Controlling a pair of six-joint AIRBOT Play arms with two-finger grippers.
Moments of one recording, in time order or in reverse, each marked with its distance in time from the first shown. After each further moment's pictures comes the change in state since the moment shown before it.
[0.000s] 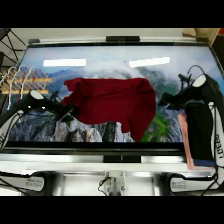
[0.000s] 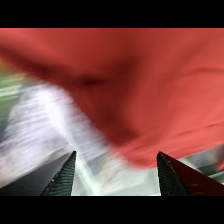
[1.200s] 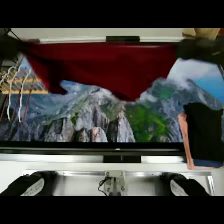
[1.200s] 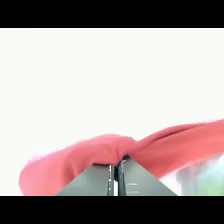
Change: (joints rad) left arm -0.072 0.629 0.704 0.303 0.003 0.106; right arm 0.158 0.531 0.351 0.089 -0.280 -0.216
